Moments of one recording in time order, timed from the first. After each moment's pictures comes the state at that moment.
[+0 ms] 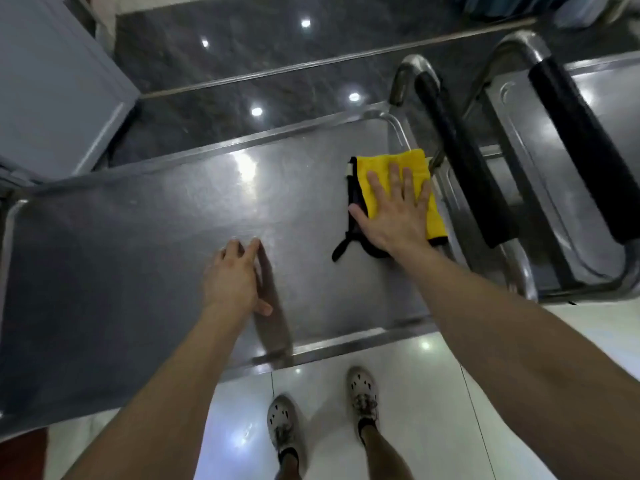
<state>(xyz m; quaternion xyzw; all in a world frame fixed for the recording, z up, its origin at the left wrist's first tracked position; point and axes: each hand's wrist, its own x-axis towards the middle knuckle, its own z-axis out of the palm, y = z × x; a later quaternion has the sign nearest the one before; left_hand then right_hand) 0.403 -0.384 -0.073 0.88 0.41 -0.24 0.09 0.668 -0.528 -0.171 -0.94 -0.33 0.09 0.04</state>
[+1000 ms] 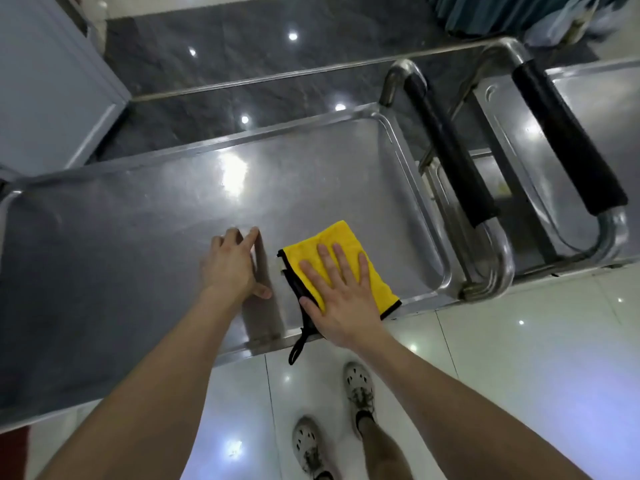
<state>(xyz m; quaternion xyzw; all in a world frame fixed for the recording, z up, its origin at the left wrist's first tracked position) 0.371 -0.370 -0.075 0.89 0.38 -0.22 0.12 0.465 -0.581 -0.194 -0.85 -0.51 0.04 0.09</state>
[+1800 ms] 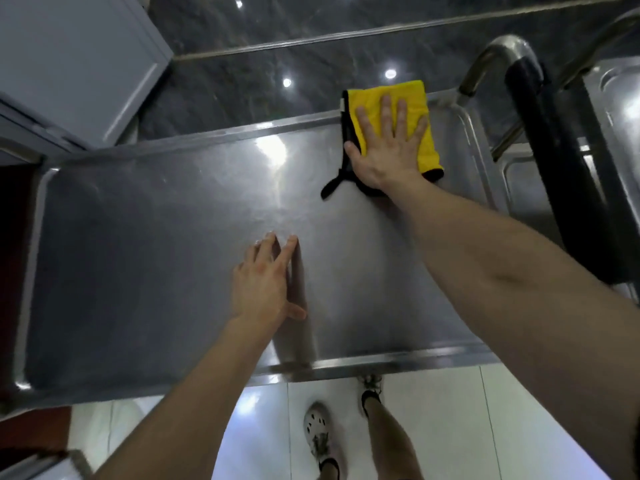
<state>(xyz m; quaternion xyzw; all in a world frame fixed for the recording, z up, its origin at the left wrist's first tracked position) 0.377 -0.375 -0.090 0.89 0.39 -0.21 0.09 0.689 -0.367 -0.175 -0.90 -0.41 0.09 0.04</state>
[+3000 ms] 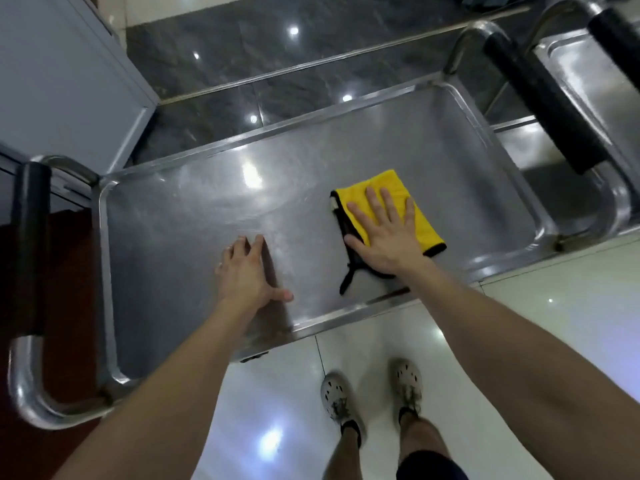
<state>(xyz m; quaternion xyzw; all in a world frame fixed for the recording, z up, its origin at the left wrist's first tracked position) 0.223 -0.290 -0.078 0.87 0.41 -0.22 0.14 0.447 -0.478 -0.178 -0.89 -0.43 0.12 0.02</state>
